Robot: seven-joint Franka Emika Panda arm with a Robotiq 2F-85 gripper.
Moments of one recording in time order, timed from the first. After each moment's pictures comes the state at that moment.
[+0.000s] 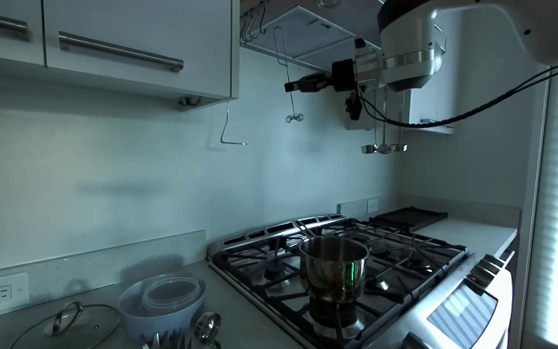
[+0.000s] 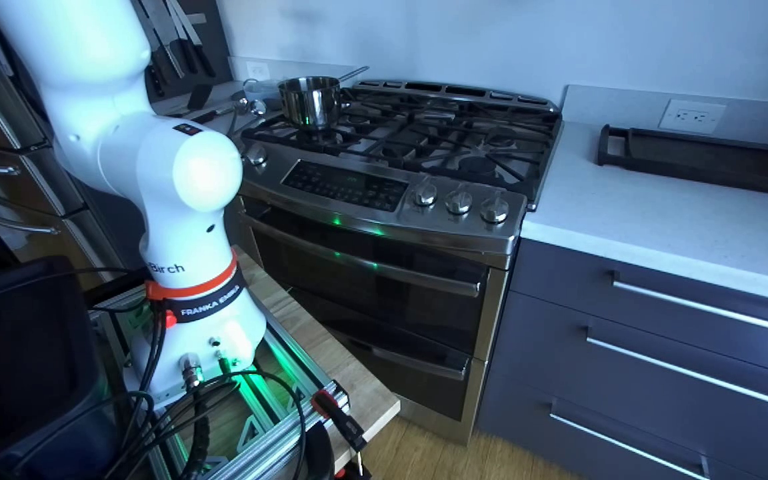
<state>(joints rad) 0.40 -0.10 0.25 -1.70 1.29 2.84 -1.77</state>
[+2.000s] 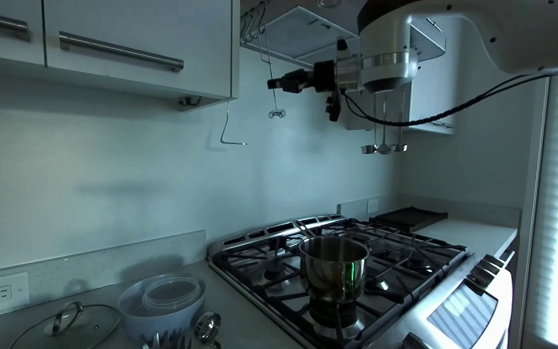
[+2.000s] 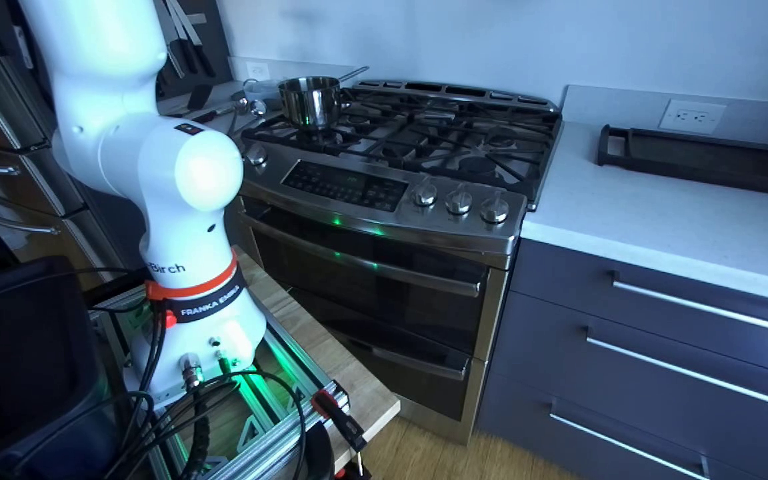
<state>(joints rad) 0.41 0.05 0.29 -1.52 1.32 2.86 -1.94</state>
